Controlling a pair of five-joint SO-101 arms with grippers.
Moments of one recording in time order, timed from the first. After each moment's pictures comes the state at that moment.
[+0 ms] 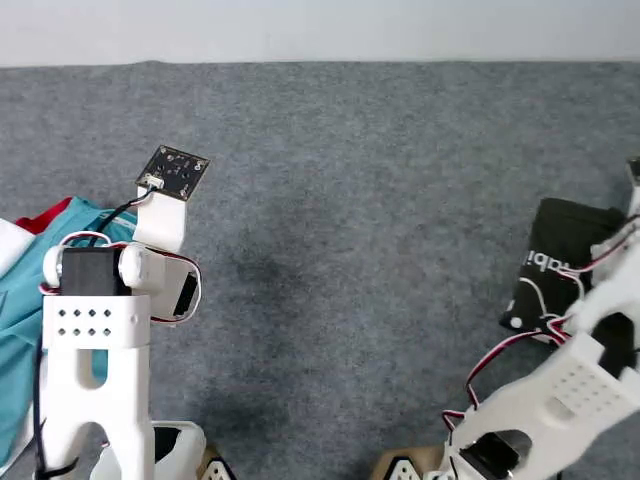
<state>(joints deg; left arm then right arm) -3.6 -34.2 23.7 99.4 -9.0 40.5 27.0 -12.7 66.8 36.9</state>
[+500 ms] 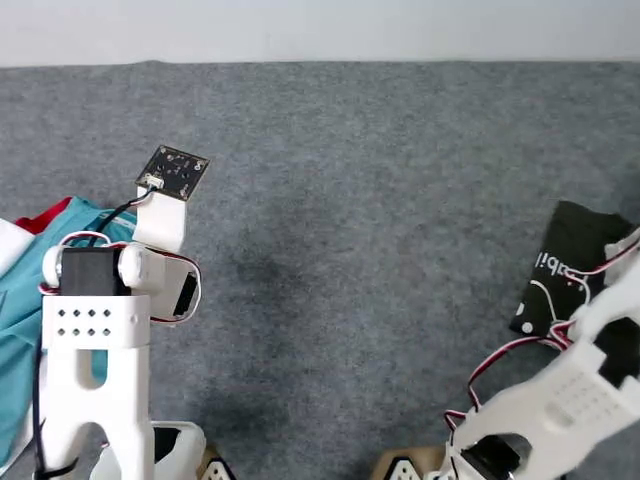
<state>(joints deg) -3.6 -34.2 23.7 99.4 -9.0 41.8 22.9 -12.7 68.7 34.8</state>
